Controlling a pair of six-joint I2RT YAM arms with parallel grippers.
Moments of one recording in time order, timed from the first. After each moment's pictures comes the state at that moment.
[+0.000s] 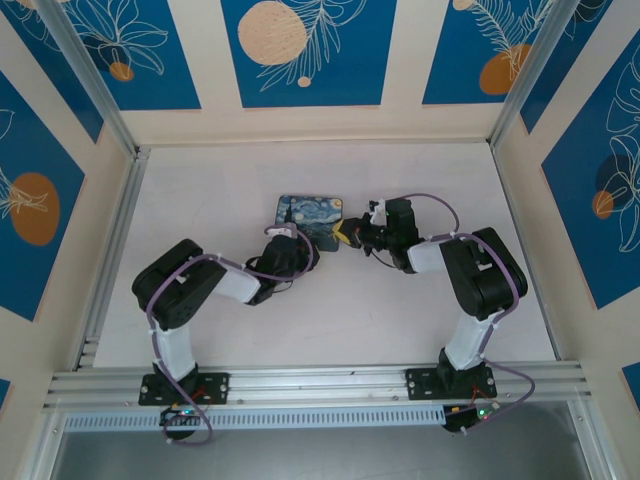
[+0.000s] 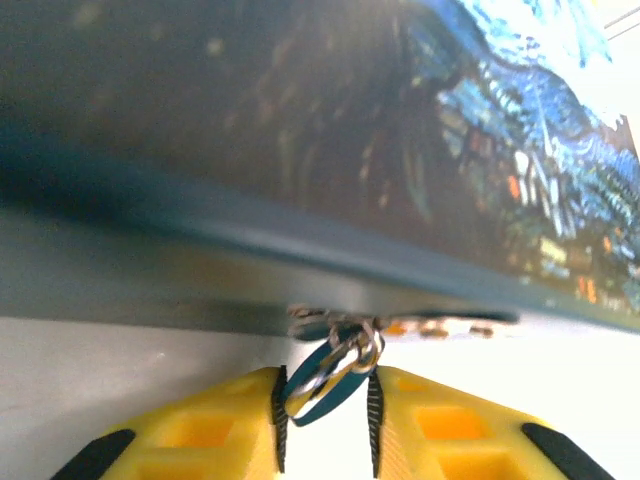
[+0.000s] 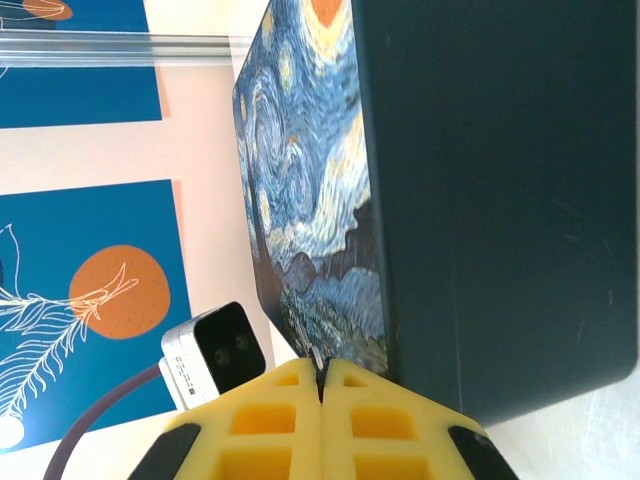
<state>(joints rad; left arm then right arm) -0.72 1.86 0.69 0.63 -0.03 -0.91 0.34 1.79 0.73 0.60 -0.70 1.23</state>
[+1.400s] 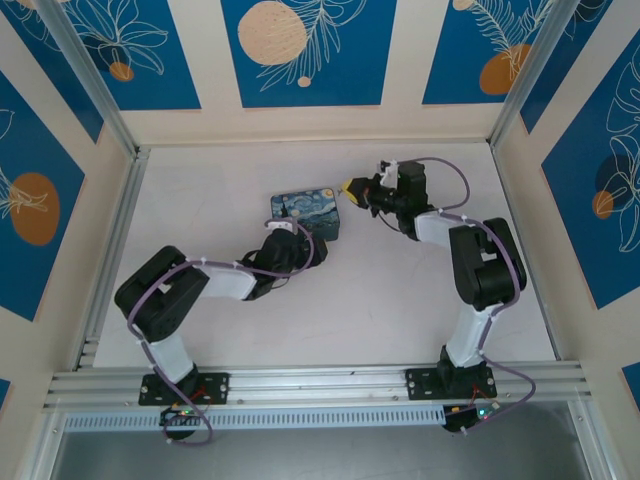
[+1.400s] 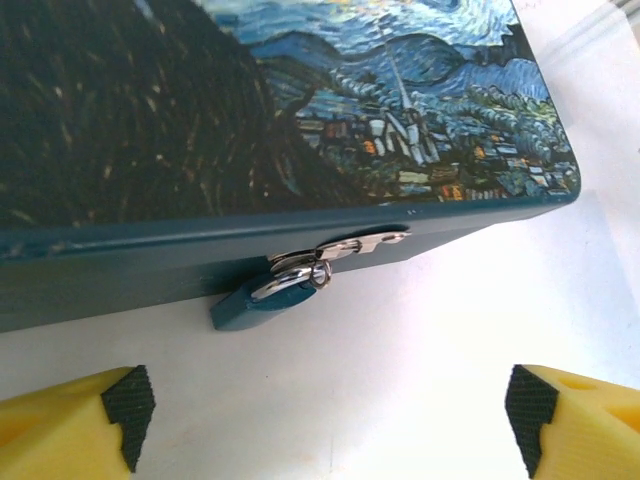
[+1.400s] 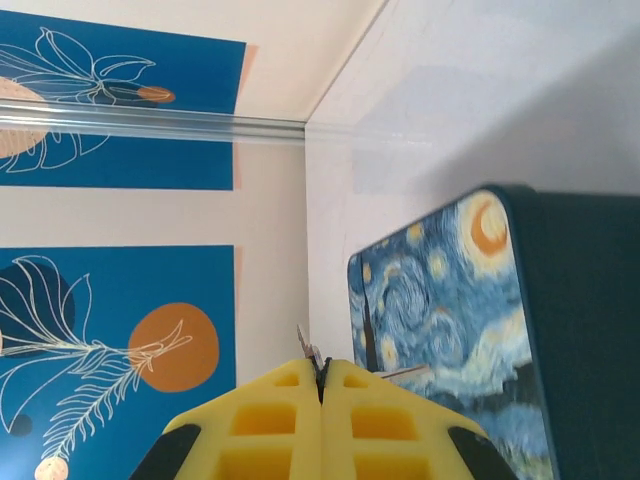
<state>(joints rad) -0.72 1.74 0.72 0.42 -0.09 -0.76 0.23 1.86 1.05 0.48 -0.74 1.20</state>
